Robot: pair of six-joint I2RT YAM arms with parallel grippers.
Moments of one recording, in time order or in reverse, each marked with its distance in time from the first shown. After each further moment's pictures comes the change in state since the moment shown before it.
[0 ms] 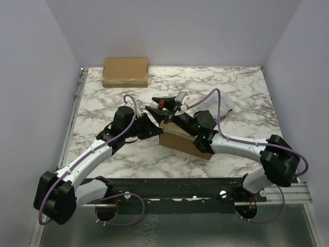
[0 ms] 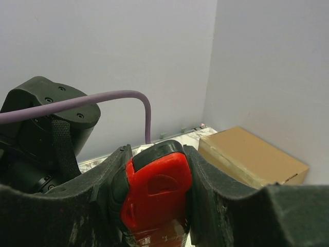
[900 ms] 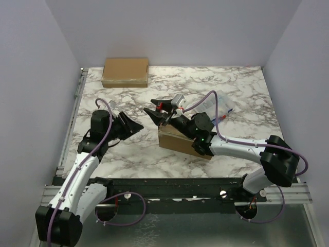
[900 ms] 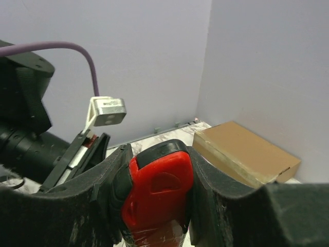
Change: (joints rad) left arm 0.243 -0.282 -0.057 -0.228 -0.010 0.067; right arm 0.039 0.000 0.001 -0.026 0.083 -0.071
